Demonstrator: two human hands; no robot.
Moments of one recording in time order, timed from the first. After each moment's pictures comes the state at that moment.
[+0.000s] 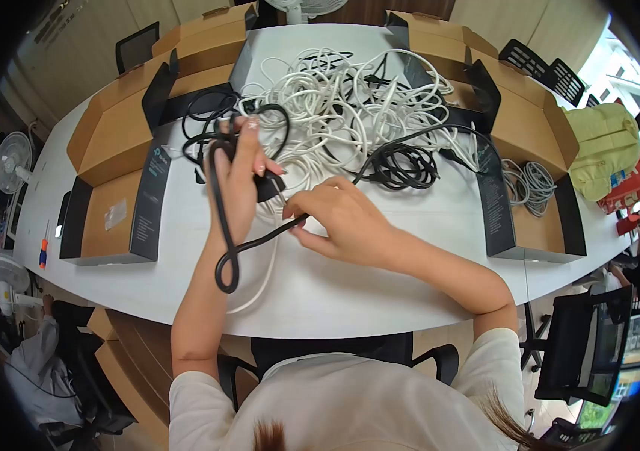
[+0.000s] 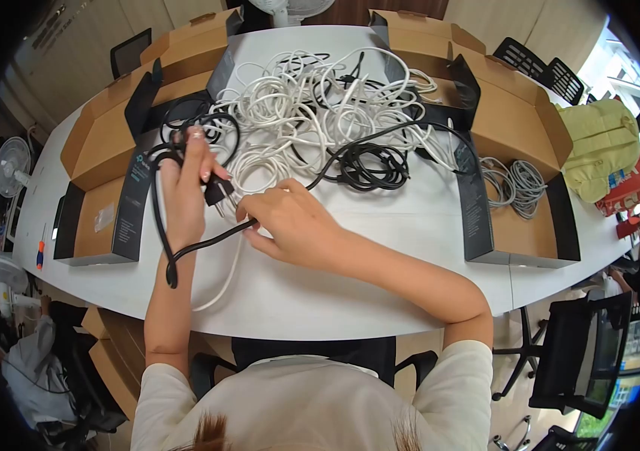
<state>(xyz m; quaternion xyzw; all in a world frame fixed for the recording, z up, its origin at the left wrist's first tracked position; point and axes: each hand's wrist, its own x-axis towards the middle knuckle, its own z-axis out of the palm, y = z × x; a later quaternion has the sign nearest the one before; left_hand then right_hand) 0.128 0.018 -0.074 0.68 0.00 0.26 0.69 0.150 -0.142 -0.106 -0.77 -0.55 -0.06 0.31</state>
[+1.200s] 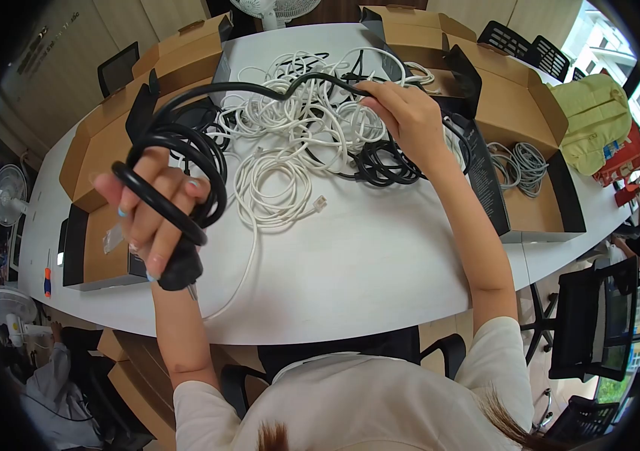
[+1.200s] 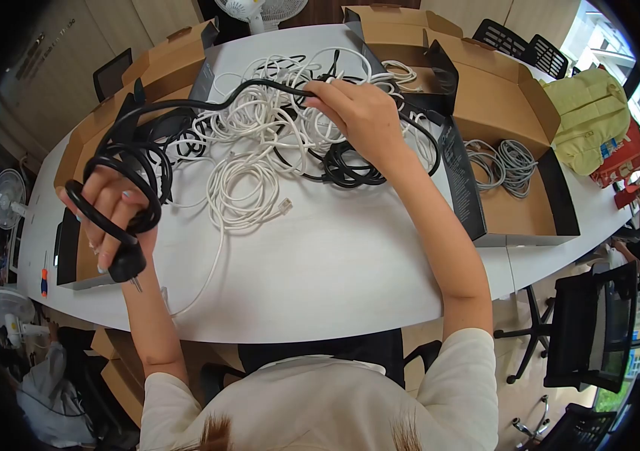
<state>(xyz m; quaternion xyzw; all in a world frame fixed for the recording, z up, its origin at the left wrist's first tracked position) 0.116 0.066 -0.038 0.12 -0.43 -0.20 0.87 0.254 -0.212 -0.077 -0.76 -0.41 -0.47 0.21</state>
